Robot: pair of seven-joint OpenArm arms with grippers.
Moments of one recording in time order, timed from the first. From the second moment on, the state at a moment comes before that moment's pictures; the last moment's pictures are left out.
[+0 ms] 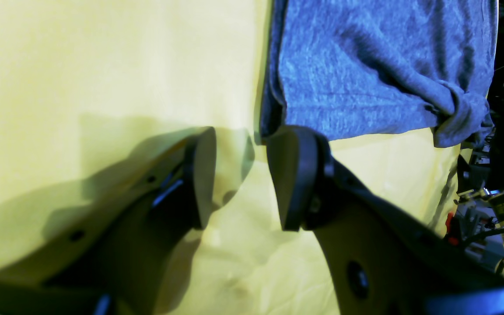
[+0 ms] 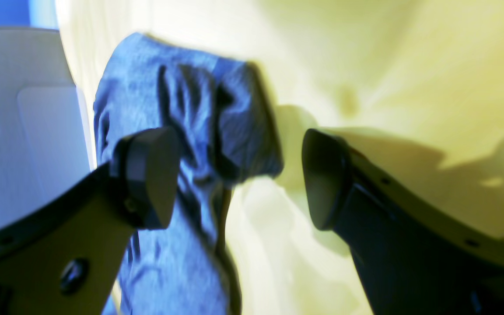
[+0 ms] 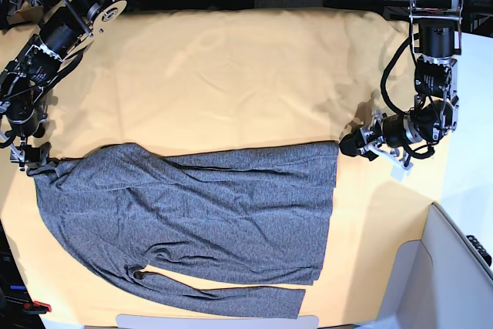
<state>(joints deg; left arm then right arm) -15.9 -25.2 -0.6 59.9 -64.8 -8.1 60.3 19.6 10.4 50.6 68.5 43.1 -12.8 -43.9</state>
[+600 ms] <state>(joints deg) -16.0 -25.1 -0.6 59.9 -64.9 -8.1 60.4 18.5 3.9 37.6 71.6 42.9 -12.9 -38.1</state>
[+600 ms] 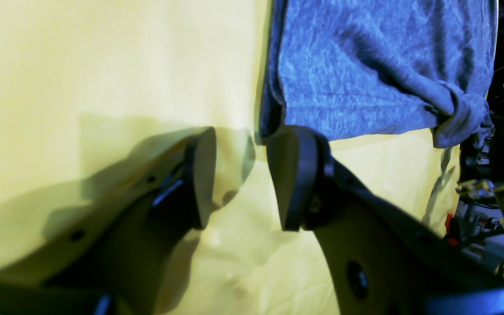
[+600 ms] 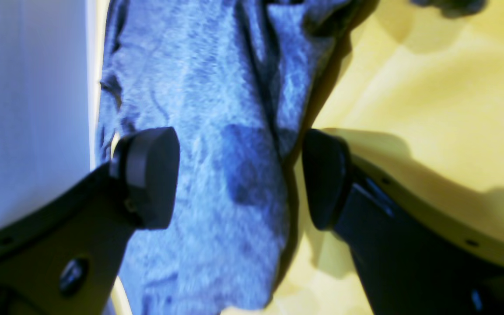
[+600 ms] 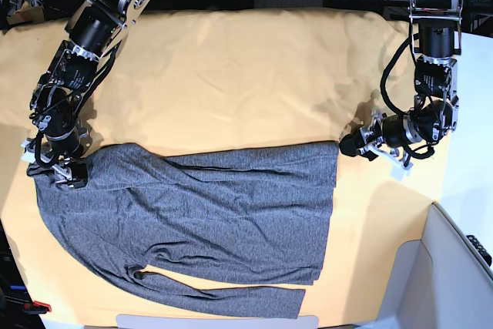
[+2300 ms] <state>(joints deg) -11.3 -25.4 -0.8 66.6 -64.5 -8.1 60.6 33.5 14.0 36.3 46.7 30.7 -8.0 -27.3</state>
